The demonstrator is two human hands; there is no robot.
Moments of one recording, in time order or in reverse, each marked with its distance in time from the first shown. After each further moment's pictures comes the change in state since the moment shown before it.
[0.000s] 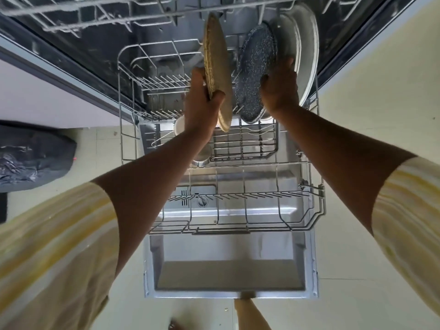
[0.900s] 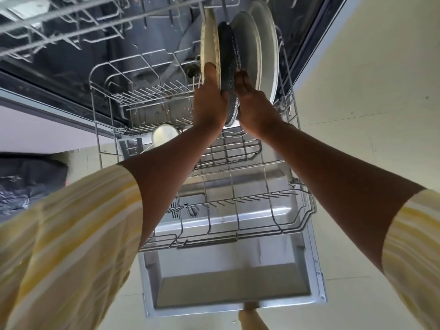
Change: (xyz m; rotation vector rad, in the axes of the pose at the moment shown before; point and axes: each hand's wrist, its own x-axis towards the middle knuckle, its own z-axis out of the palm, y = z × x) left_hand 0.019 0.006 0.081 0.453 -0.037 0.189; right_hand -0.022 0.039 -0.021 -0.330 -0.311 -0.406
